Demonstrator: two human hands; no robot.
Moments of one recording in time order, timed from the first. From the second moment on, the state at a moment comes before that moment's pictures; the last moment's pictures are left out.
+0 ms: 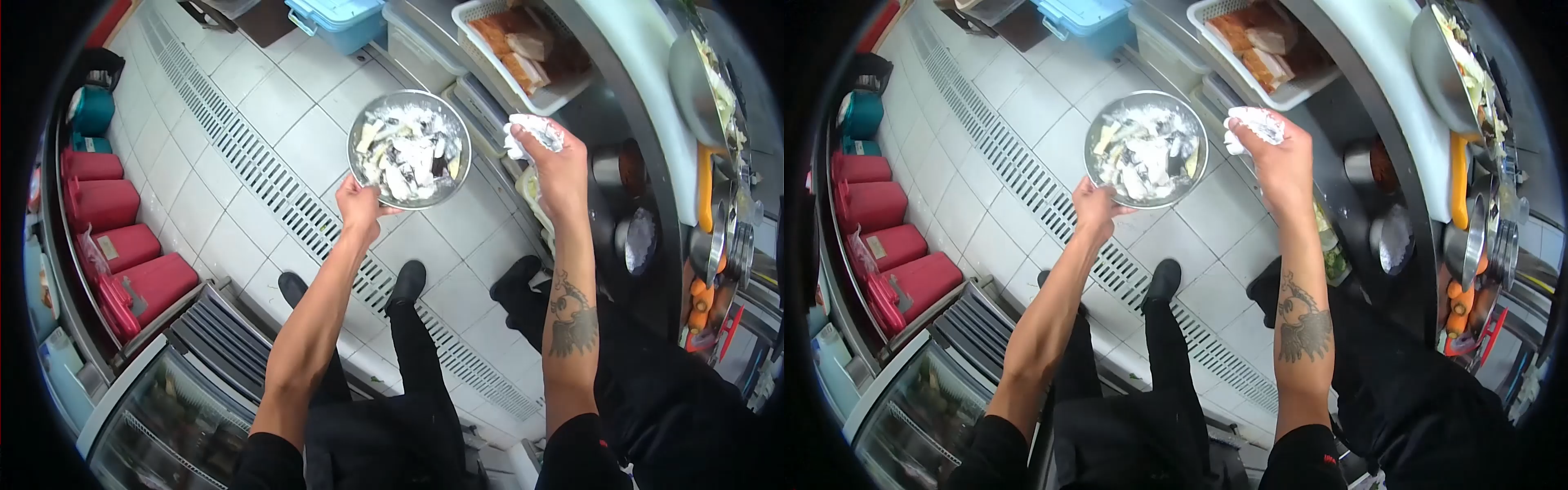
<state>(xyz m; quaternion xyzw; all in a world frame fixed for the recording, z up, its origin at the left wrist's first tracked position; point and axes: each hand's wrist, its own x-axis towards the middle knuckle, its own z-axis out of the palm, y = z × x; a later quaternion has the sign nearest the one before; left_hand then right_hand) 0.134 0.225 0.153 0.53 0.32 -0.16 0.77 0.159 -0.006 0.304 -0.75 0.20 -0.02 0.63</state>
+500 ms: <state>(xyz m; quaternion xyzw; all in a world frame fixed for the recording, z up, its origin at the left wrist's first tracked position) 0.147 0.218 0.157 0.55 0.33 -0.14 0.75 0.079 -0.068 0.288 -0.67 0.32 -0.02 0.67</state>
